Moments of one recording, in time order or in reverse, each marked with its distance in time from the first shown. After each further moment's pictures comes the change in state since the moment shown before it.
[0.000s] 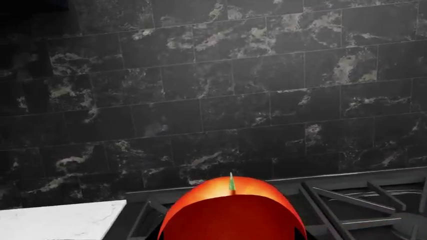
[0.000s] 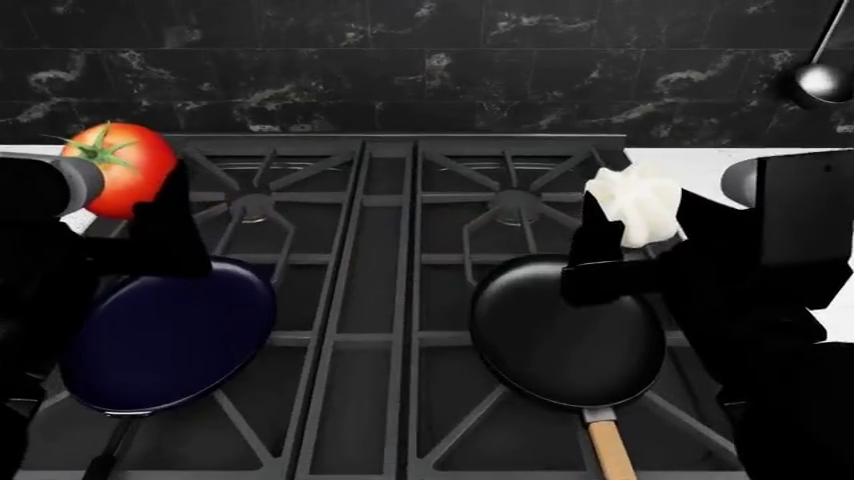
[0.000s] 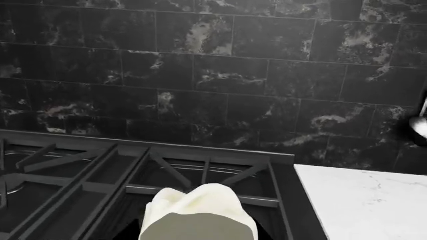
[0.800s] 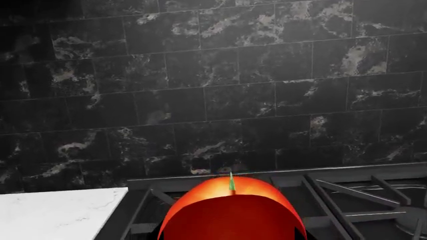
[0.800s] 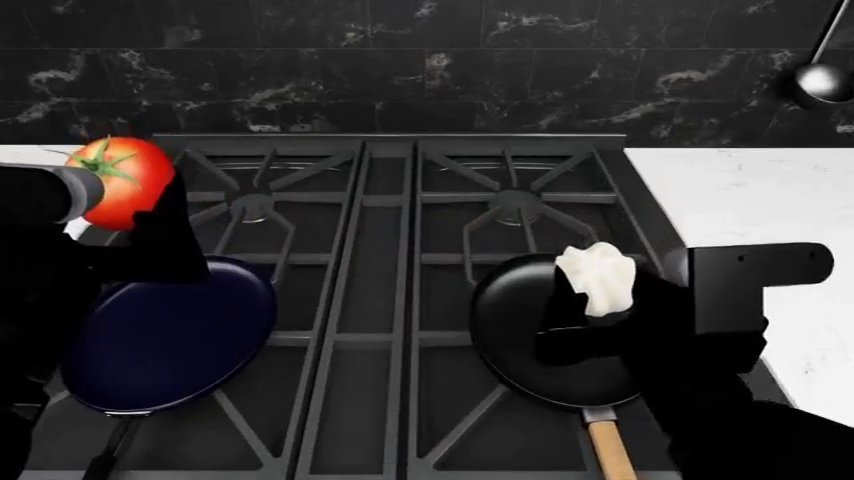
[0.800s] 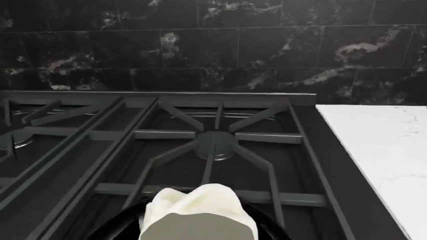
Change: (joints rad) left arm 0.053 0.003 -0.014 -0.021 0.012 0.023 0.012; right arm -0.288 -0.056 -0.040 0.043 -0.217 -0.140 -0.145
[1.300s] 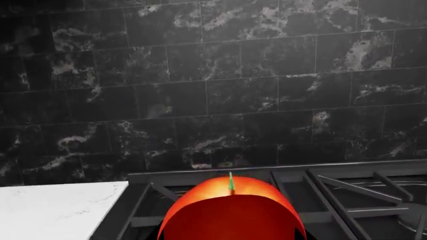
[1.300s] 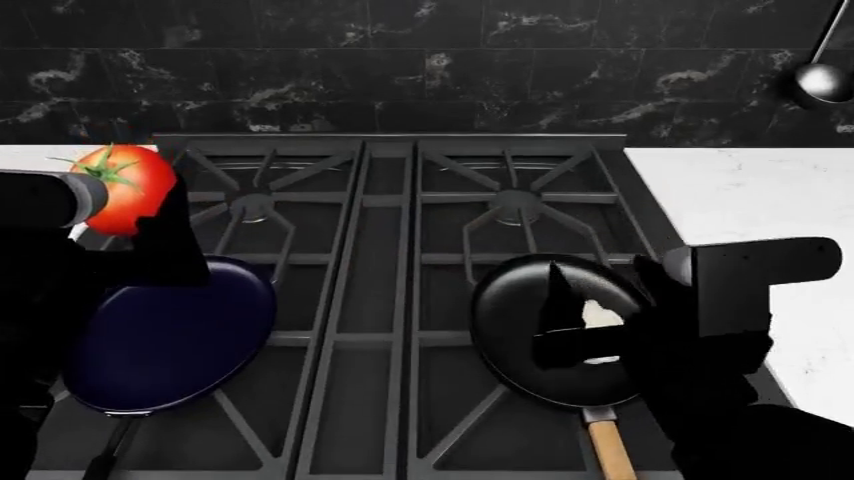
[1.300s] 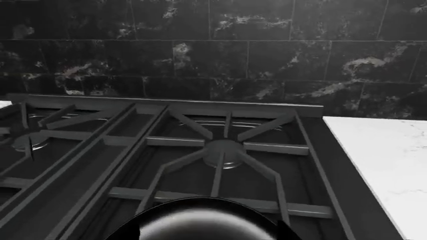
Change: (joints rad) left arm 0.024 0.008 0.001 -0.013 0.018 0.011 0.010; right arm 0.021 0.014 0.003 -0.045 0.025 0.014 0.011
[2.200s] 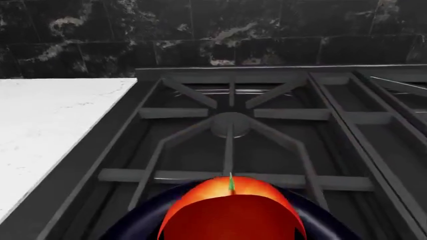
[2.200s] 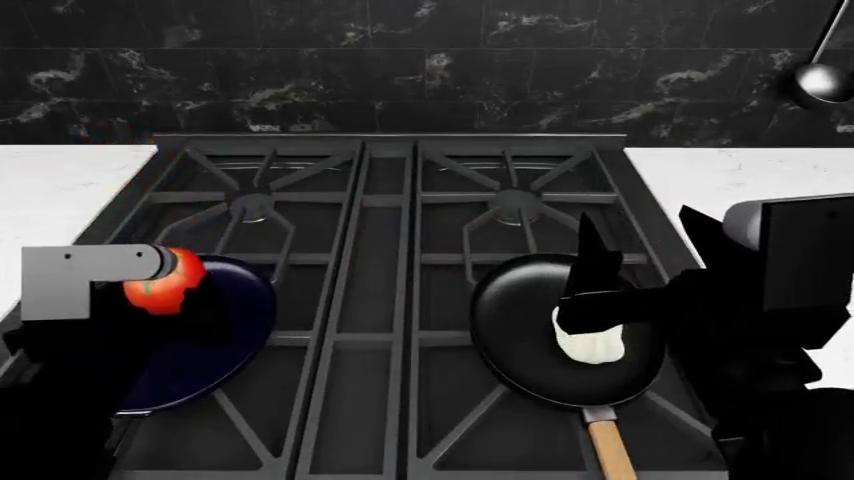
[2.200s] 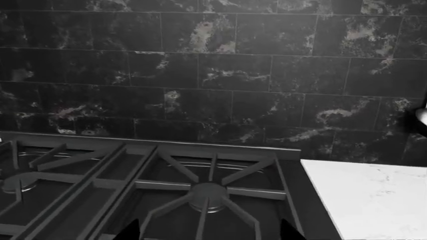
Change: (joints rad) left arm 0.121 0.100 0.133 -0.274 0.154 0.018 0.099; right arm 0.123 0.061 0.055 -0.074 0.111 0.026 0.102
